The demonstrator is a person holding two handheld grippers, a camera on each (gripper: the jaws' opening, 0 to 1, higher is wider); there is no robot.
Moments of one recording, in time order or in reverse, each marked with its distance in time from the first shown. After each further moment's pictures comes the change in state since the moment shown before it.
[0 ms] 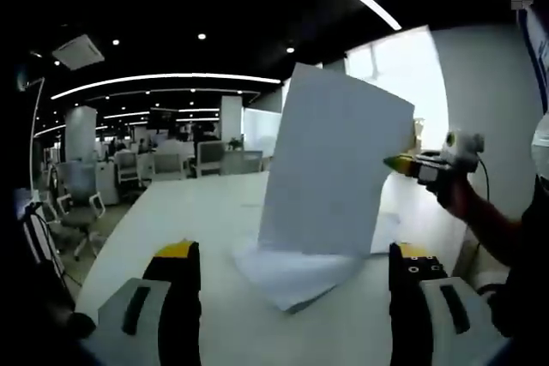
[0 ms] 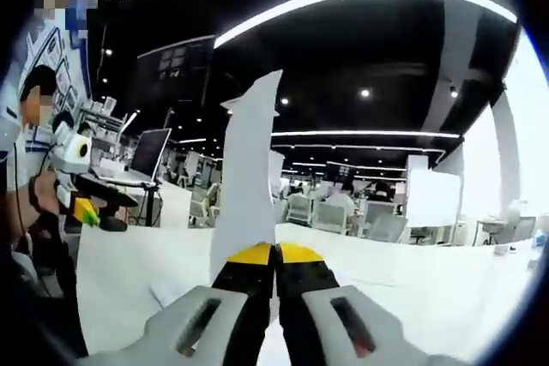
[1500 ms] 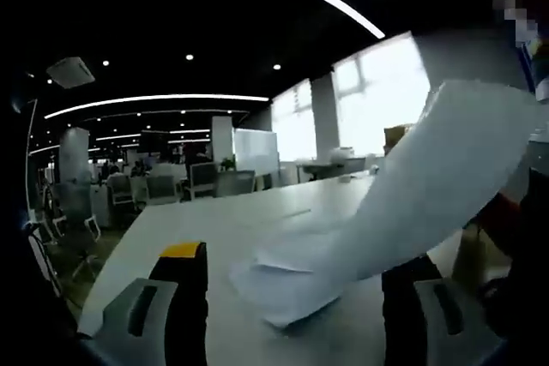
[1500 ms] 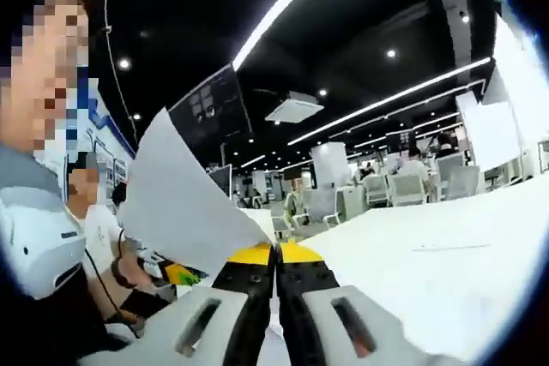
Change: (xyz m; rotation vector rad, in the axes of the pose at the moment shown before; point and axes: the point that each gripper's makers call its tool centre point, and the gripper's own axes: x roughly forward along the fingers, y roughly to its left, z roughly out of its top) left arm -0.001 -0.013 0.019 0.065 -0.103 -0.054; right arm -0.005 0.072 0.036 0.401 0.027 0.368
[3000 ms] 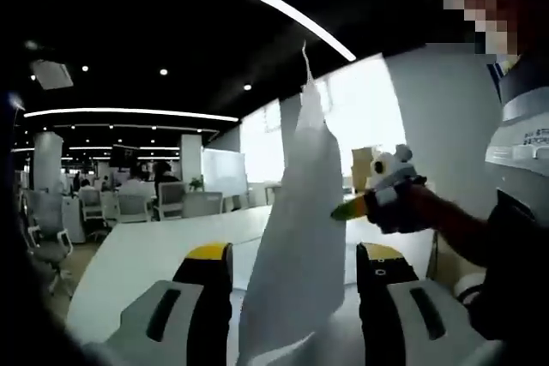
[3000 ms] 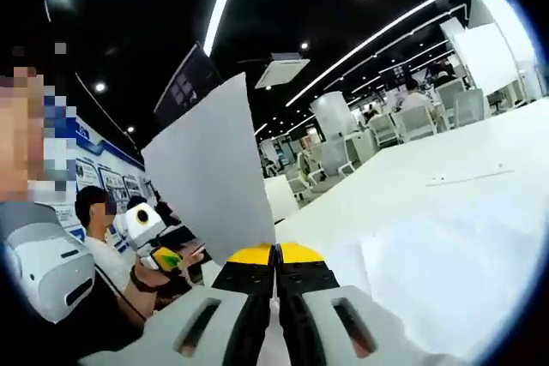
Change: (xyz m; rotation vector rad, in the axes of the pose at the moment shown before) left arm -0.003 -0.033 0.022 0.008 -0.089 -0.162; right arm 0.015 -0.008 -0.040 0.215 0.168 0.050
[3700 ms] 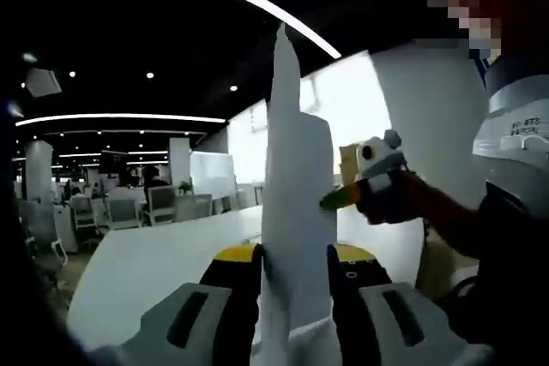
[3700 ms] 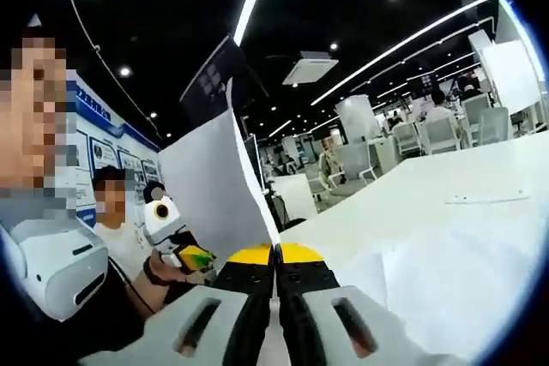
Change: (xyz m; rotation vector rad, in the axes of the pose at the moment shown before) left arm 0.002 -0.011 -0.002 0.022 0.001 -0.071; right arm 0.012 0.030 0.008 -0.088 0.024 0.097
